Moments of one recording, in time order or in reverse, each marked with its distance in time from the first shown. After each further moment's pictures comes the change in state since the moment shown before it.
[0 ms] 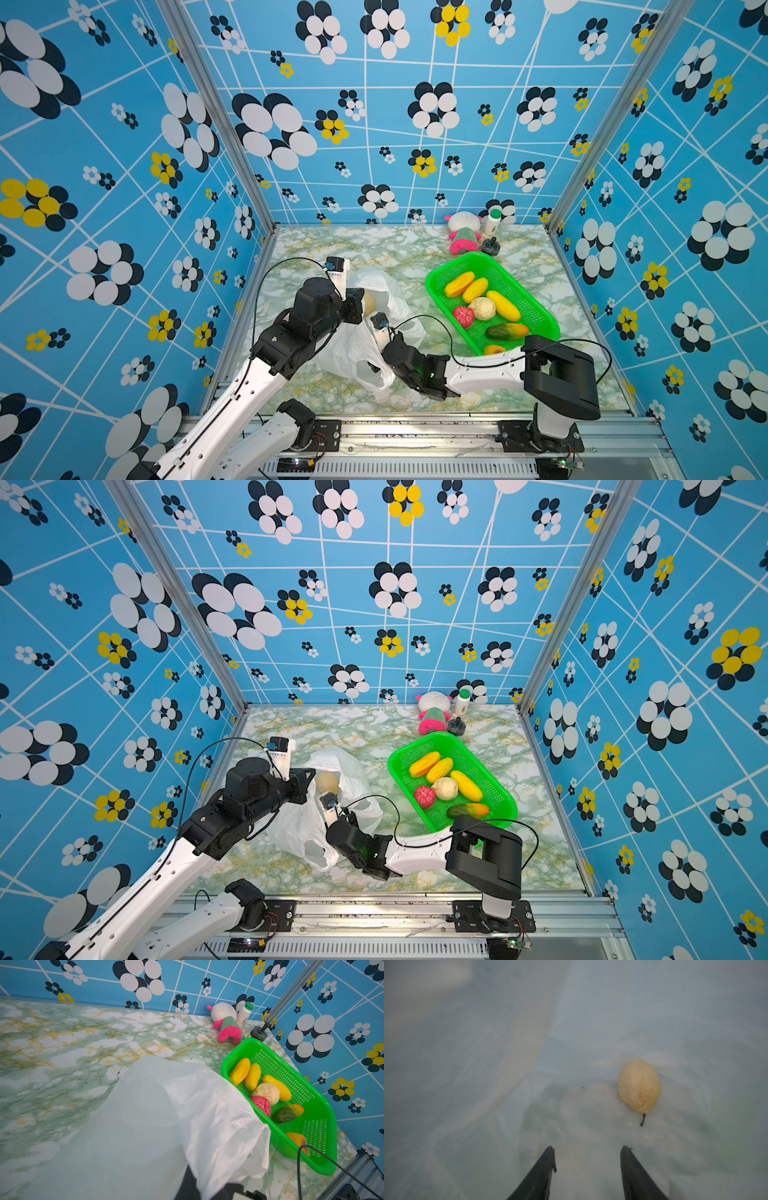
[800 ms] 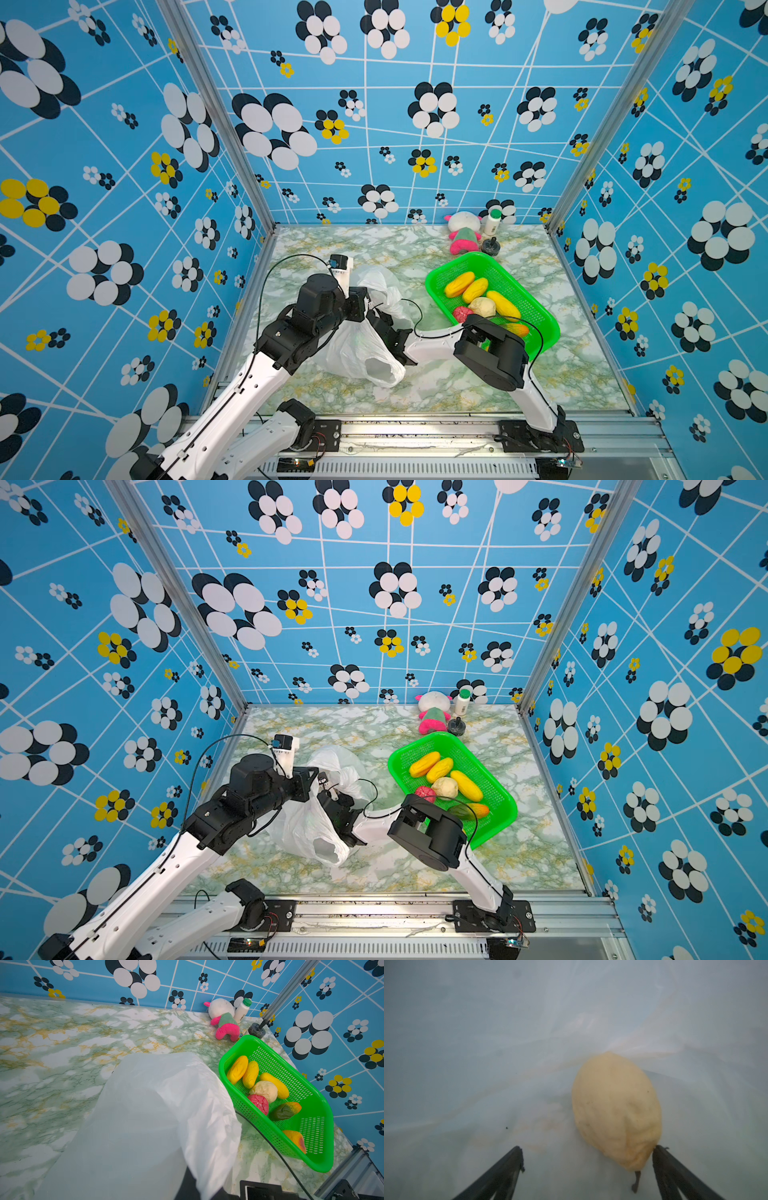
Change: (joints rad) left arm 0.000 0.038 0.021 0.000 0.026 0.000; right arm -0.164 0.439 0.432 -0.165 0.028 0.006
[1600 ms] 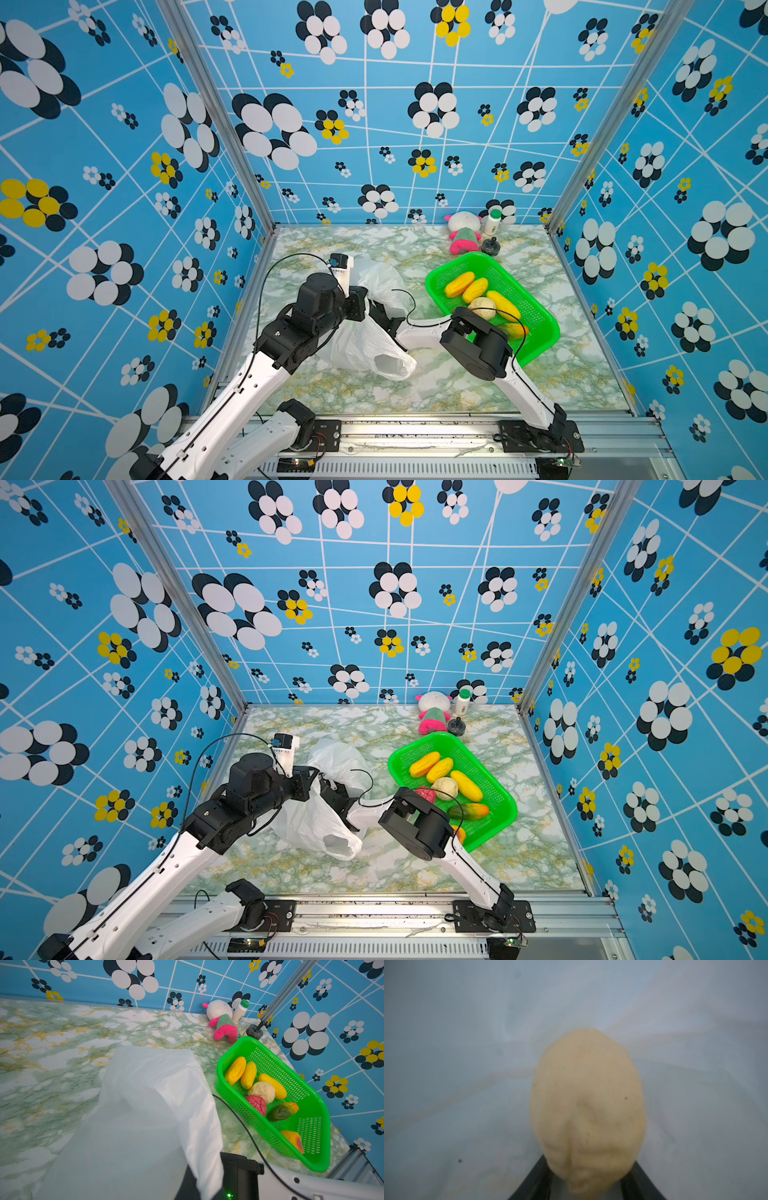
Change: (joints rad) left arm 0.000 0.003 0.011 0.000 0.003 0.000; right arm -0.069 0.109 0.146 -0.076 -0.030 -0.051
